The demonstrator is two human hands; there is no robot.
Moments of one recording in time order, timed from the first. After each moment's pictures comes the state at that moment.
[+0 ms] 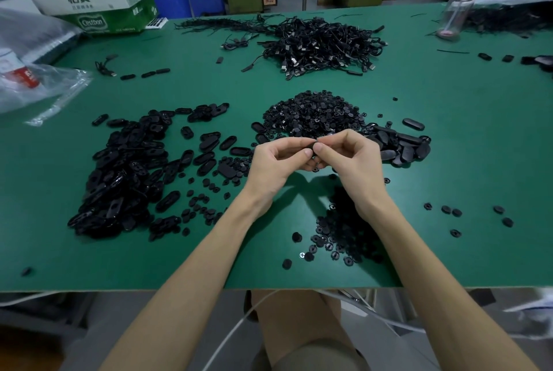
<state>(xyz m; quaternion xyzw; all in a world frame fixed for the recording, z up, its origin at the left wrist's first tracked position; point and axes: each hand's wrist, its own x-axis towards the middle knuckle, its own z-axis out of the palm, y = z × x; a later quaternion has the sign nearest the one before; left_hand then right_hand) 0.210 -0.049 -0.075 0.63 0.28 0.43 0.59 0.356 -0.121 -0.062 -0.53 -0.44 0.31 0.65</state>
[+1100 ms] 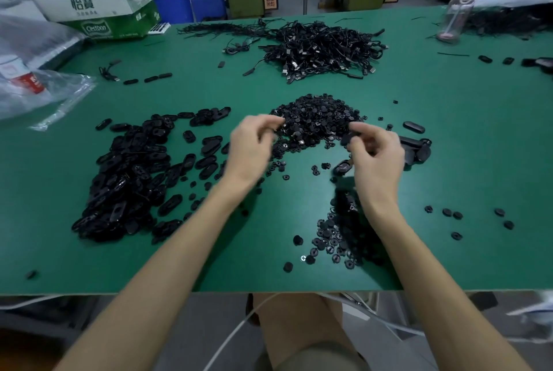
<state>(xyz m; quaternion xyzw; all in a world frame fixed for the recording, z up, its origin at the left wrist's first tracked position) 0.193 -0.012 -0.049 0.75 0.43 0.40 0.29 0.365 -0.119 -0.062 -0.65 -0.36 0.12 0.65</state>
